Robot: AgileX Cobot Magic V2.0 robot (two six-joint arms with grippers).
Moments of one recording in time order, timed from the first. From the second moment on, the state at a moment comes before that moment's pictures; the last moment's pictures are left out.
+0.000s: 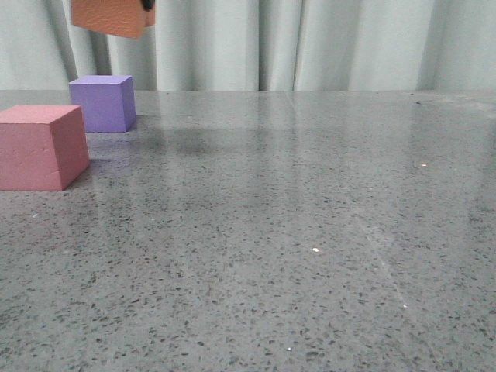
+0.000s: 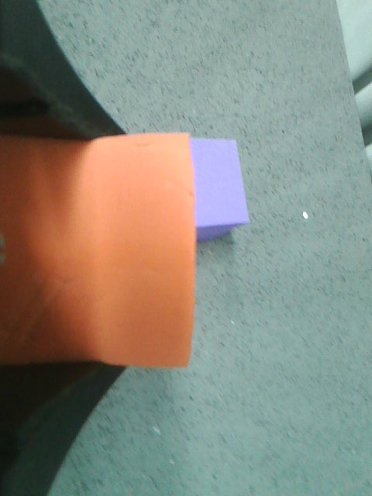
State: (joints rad) left arm -0.72 1.64 -1.53 0.78 1.00 -0.89; right arm 0.01 -0.01 0.03 0.03 0.20 0.10
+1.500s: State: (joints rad) left arm -0.47 1.68 -1.28 0.64 0.67 -0.88; right arm 0.01 -0.01 0.03 0.03 0.20 0.10
